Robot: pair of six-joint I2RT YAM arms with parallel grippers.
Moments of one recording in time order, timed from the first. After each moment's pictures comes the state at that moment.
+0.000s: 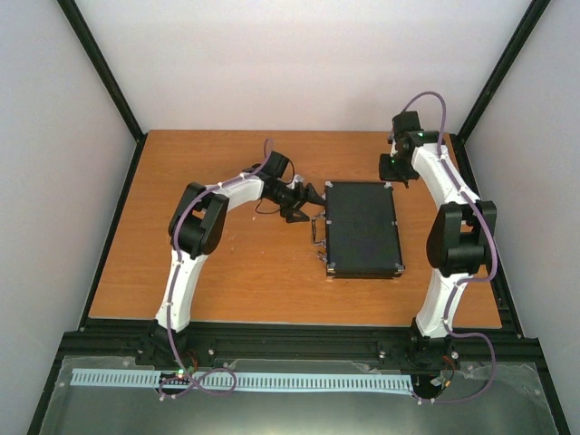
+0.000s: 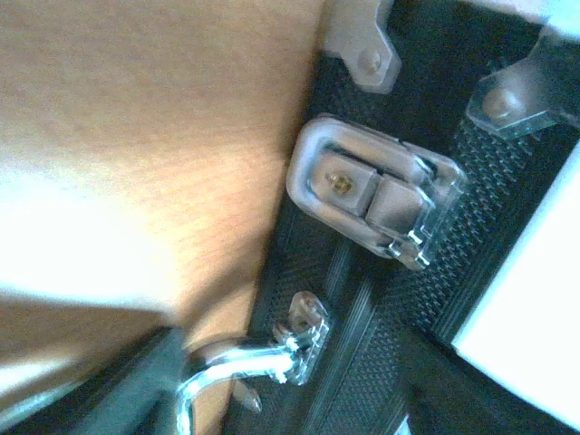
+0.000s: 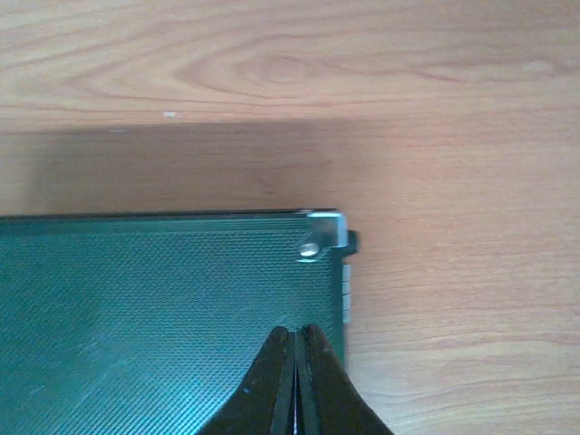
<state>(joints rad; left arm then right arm) -0.49 2.34 1.71 -0.41 0.83 -0.93 0.09 1.97 1.75 -0.97 0.03 0.13</state>
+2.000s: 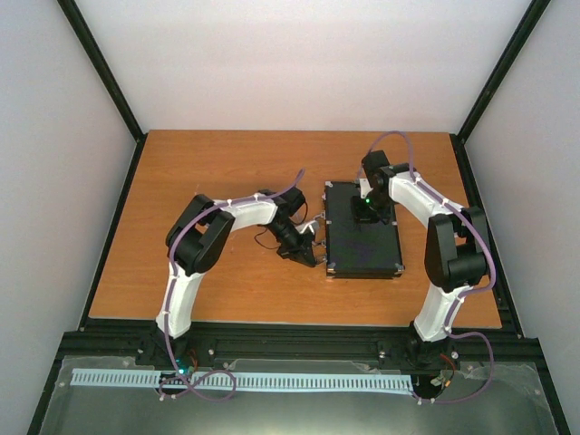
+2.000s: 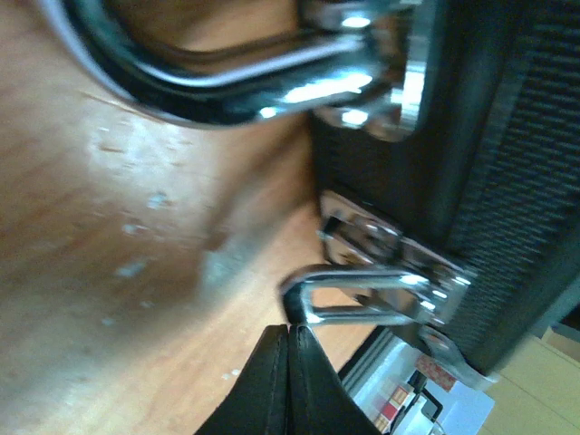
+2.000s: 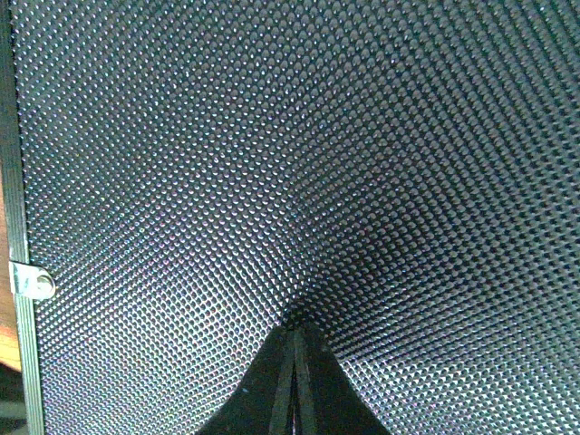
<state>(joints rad) -0.67 2.16 1.45 -0.78 0.82 -0.39 0.27 1.83 1.36 -0.92 -0.19 0.13</state>
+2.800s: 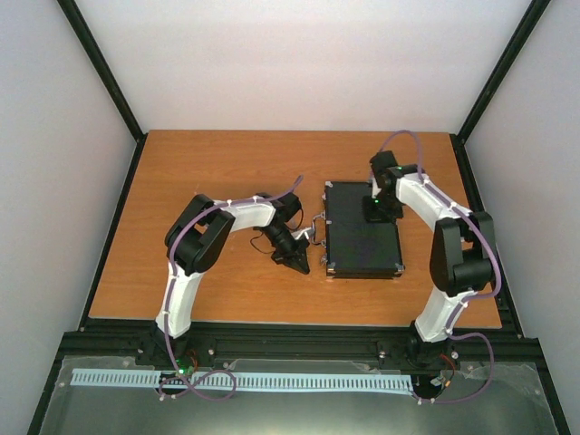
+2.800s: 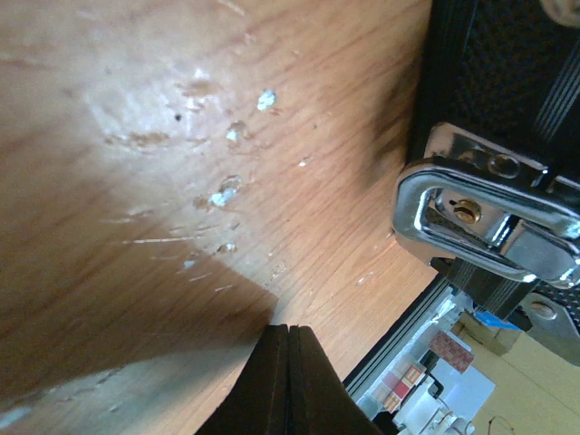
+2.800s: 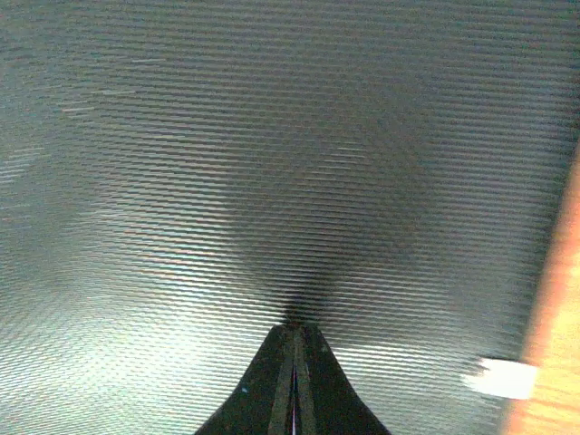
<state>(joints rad) -0.66 2.16 1.40 -0.83 0.81 -0.34 0.25 1.79 1.34 -0.93 -0.04 0.16</state>
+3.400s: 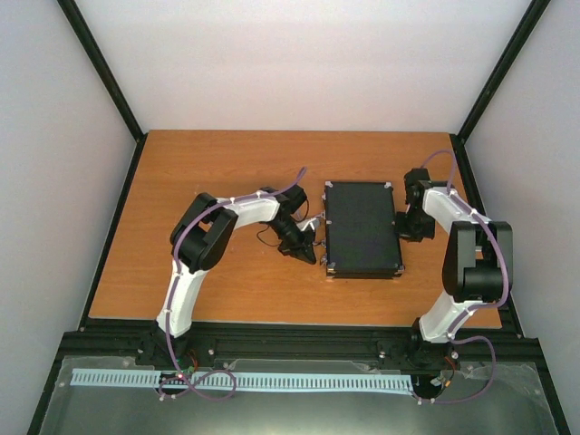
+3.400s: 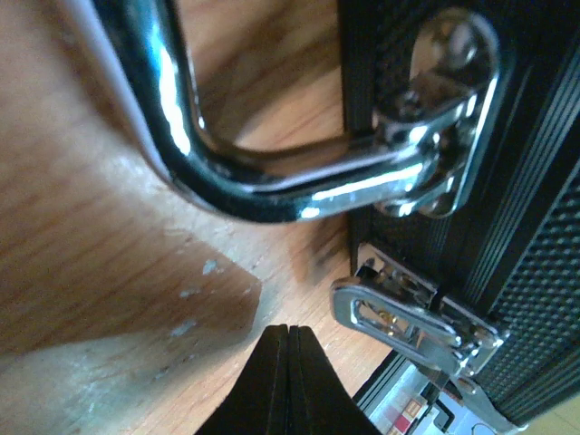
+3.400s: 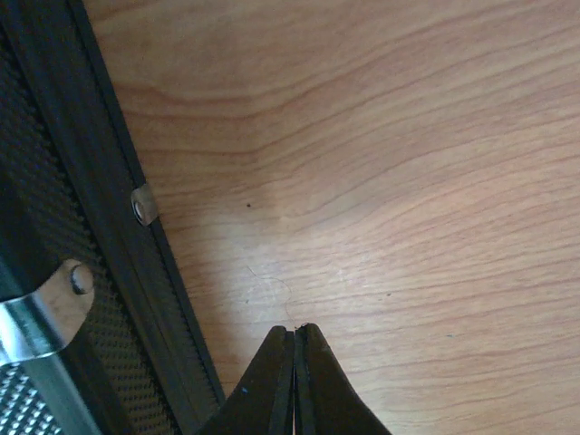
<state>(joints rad) -0.66 2.20 1.51 -0.81 0.79 -0.37 0.00 1.70 1.14 -0.91 0.11 0.21</state>
